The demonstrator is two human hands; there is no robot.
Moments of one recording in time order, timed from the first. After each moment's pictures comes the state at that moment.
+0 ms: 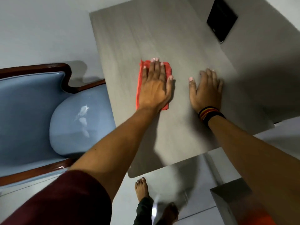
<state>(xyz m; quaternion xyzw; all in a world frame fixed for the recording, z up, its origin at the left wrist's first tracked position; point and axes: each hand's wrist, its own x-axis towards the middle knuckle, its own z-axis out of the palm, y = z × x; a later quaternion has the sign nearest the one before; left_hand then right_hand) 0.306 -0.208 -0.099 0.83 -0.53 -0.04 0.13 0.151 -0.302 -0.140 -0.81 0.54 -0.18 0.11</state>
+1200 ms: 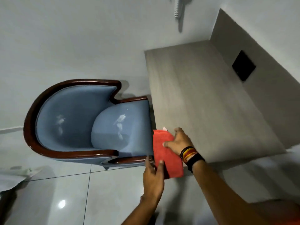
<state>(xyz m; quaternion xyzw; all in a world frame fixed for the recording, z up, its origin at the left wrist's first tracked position) 0.212 0.087 -0.087 0.80 -0.03 -0.35 0.48 0.212 -0.082 -0.058 -0.77 0.48 0.06 0.42</state>
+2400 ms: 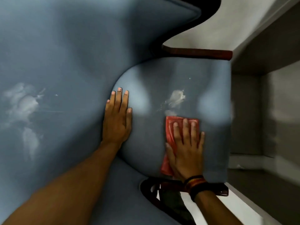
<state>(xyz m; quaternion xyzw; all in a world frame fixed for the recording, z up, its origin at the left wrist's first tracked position) 0.746 0.182 -0.421 0.93 -0.31 -0.10 0.15 0.522 0.041 -0.422 -0.94 0.31 0.09 0.12</state>
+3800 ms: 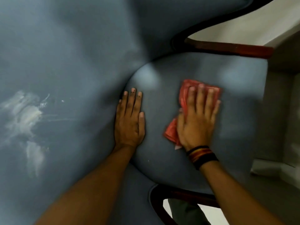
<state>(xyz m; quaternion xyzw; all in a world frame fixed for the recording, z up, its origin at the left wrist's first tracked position) 0.750 0.189 -0.448 0.94 -0.30 -0.06 0.15 0.647 0.002 -0.422 -0.93 0.33 0.03 0.13</state>
